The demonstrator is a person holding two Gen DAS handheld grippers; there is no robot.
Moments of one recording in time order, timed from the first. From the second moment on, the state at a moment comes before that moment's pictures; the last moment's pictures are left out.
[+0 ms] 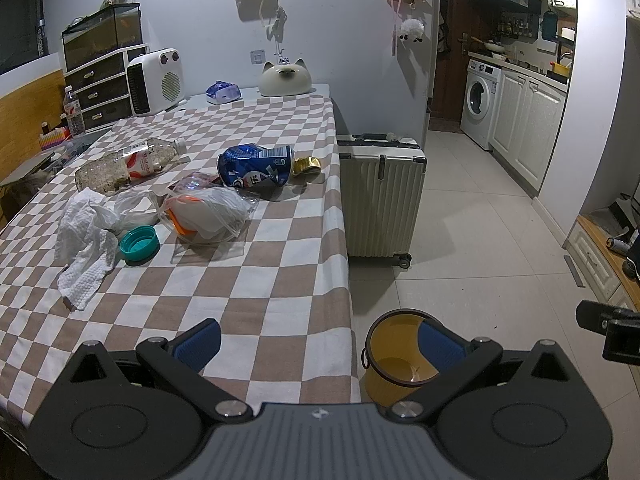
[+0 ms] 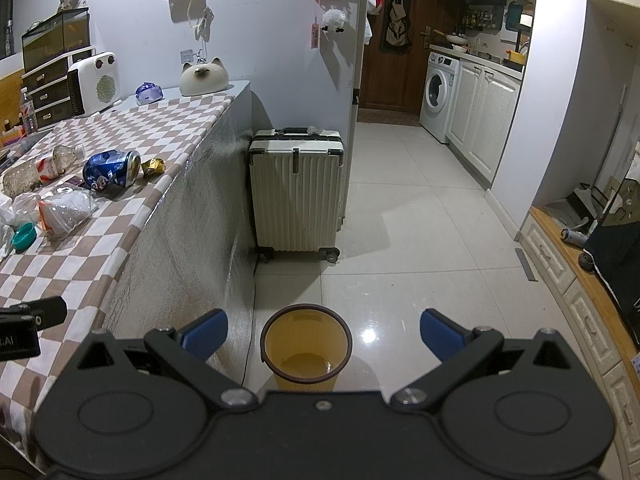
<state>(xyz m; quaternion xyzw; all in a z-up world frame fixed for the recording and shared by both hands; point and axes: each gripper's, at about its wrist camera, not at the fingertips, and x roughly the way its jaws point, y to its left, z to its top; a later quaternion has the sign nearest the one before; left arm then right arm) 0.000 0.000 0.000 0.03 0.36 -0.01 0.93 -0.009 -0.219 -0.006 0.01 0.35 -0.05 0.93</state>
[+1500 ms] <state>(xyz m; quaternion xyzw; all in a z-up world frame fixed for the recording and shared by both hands) 0.004 0.015 0.000 0.00 0.34 0.02 0.94 -0.008 -0.222 -0.008 0.02 0.35 -0.05 0.94</state>
